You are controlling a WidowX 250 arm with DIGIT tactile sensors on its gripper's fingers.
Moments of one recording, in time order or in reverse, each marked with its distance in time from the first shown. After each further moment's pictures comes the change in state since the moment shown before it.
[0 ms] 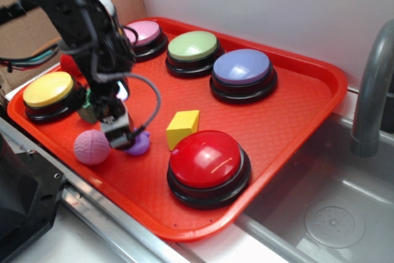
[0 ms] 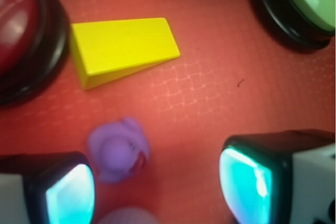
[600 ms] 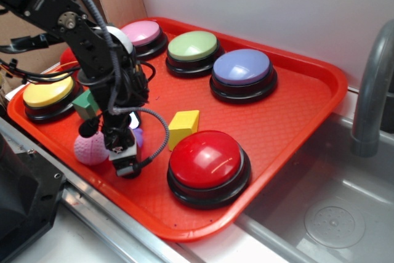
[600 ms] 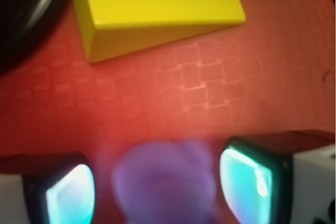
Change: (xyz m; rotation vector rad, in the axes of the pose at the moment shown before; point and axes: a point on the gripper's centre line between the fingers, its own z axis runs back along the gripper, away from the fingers) arm -0.003 -0.012 -0.026 -0.052 0.030 -0.060
